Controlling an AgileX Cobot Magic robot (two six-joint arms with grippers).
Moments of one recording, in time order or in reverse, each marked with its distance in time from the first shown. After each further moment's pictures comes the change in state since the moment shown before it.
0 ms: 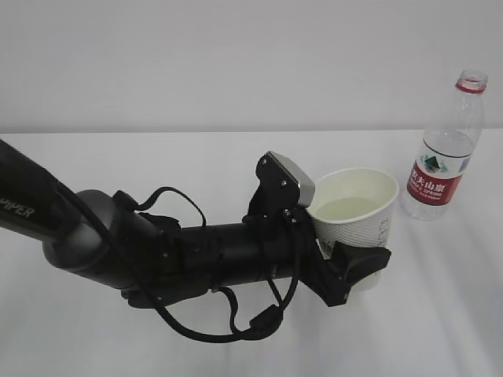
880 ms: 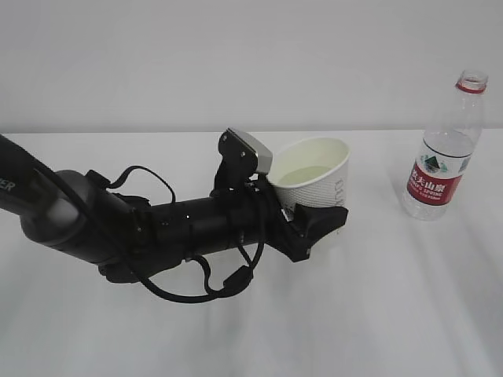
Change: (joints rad) left arm 0.121 0.000 0.000 0.004 -0.038 0.000; right arm 0.000 -0.075 0.000 0.000 0.083 0.002
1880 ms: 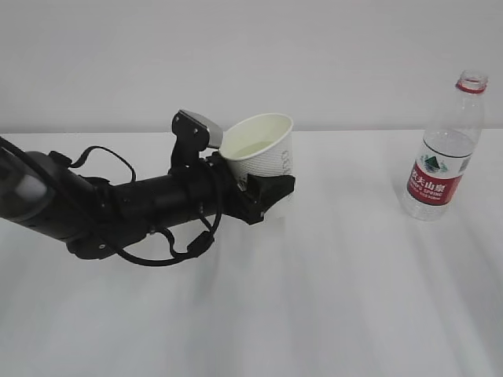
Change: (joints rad) left arm 0.156 0.000 0.000 0.014 -0.002 0.000; right arm 0.000 0.000 0.000 0.000 0.001 0.000
